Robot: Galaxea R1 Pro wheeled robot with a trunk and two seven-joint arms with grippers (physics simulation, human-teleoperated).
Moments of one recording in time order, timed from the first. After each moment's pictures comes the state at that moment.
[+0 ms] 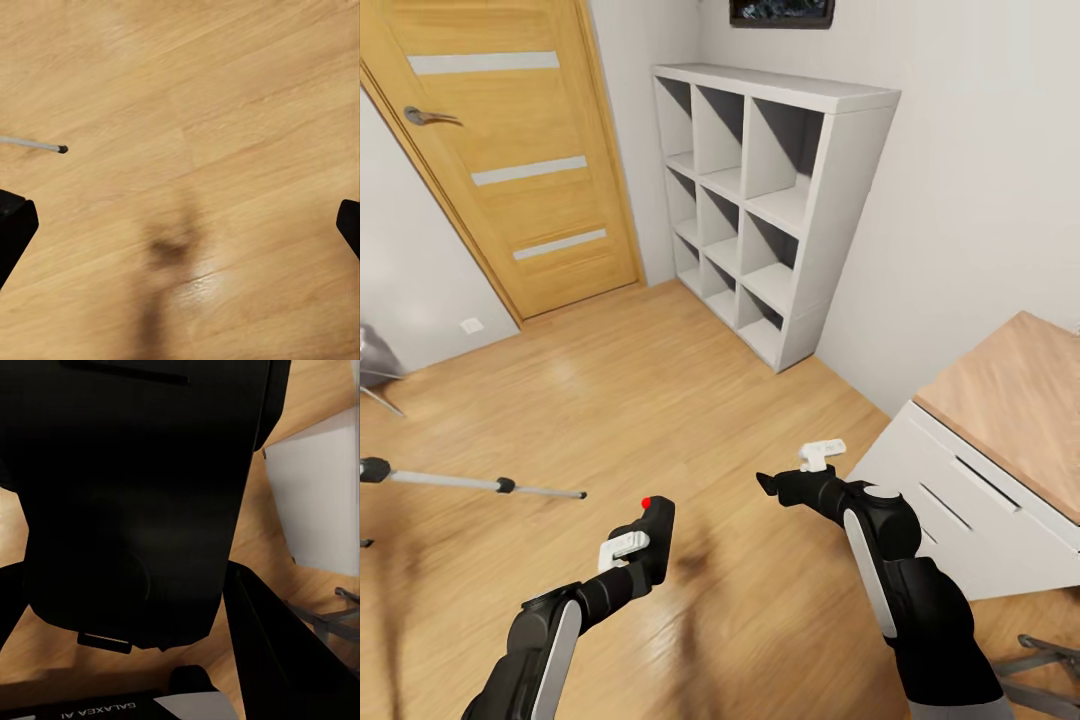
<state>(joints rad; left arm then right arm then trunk) -0.24 -0.16 0.15 -1.35 0.16 0.76 -0.26 -0.46 0.07 0.11 -1.62 0.01 0.91 0.24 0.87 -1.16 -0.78</state>
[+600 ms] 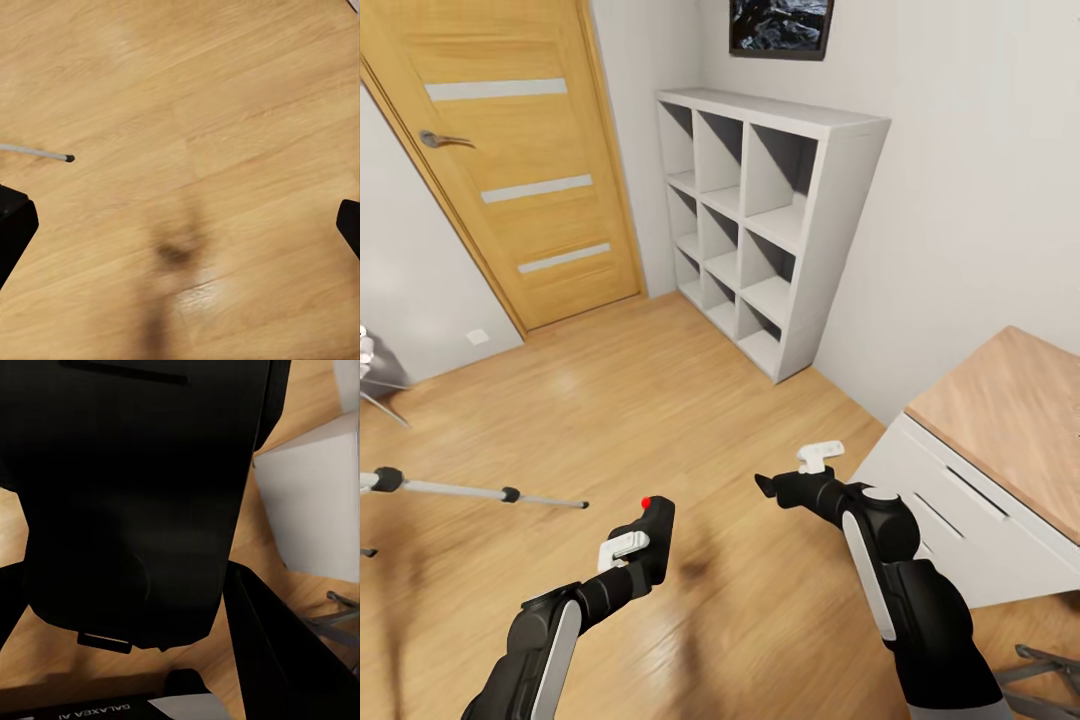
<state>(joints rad) -0.24 -0.16 0.15 -1.35 0.16 0.76 -0.25 -0.46 0.07 0.12 -1.62 0.01 0.91 0.23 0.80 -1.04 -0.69</state>
